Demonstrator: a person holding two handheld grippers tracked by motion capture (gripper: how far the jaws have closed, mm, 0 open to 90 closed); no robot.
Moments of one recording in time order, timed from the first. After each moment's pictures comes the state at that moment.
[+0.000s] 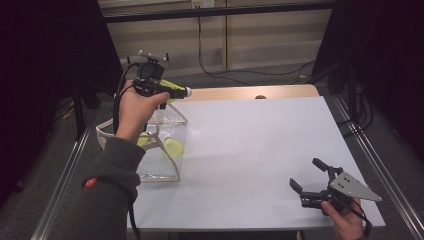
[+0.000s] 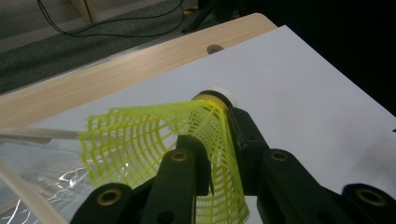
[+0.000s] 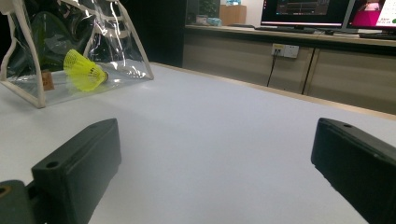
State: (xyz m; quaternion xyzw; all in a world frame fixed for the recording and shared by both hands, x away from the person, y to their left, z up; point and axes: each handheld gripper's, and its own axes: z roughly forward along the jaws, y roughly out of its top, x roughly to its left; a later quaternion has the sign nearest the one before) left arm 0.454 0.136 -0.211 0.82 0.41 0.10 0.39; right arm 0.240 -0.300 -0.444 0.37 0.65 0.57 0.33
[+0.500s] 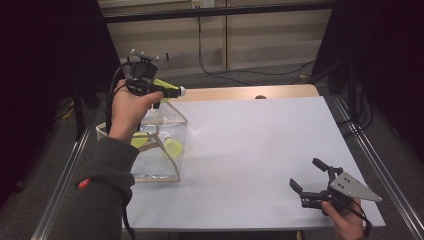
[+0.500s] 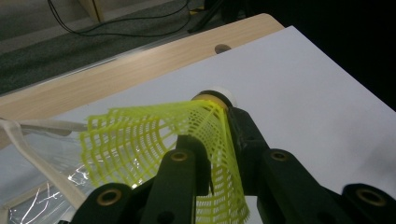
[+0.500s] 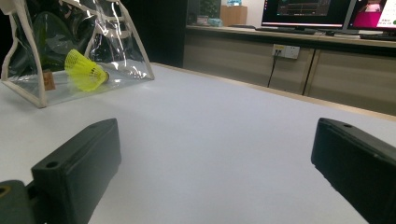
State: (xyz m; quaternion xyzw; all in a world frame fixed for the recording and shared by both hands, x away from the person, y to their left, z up) left arm 0.454 0.149 -0.208 0.81 0.42 0.11 0.39; right arm 0.239 -0.300 -0.444 0.37 0.66 0.57 0.34
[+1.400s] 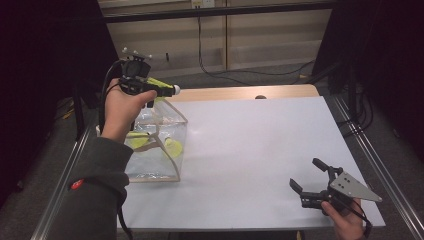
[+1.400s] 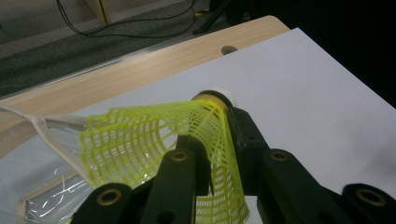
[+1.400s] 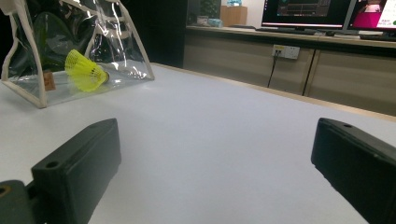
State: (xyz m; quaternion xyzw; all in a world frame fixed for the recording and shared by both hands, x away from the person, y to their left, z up) left arm 0.453 0.161 -0.203 0.81 0.42 0.11 0.39; right arm 0.239 -0.300 -0.443 0.37 0.66 0.57 0.33
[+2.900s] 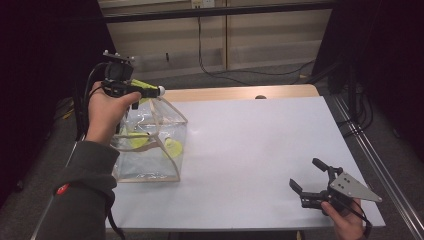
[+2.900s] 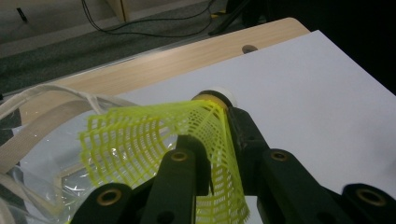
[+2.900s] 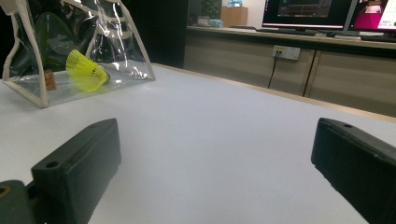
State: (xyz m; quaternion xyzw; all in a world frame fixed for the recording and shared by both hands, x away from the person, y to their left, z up) left arm 0.449 0.196 -0.203 0.80 0.45 0.13 0.38; right arm 0.239 -0.300 -0.443 0.37 0.66 0.57 0.33
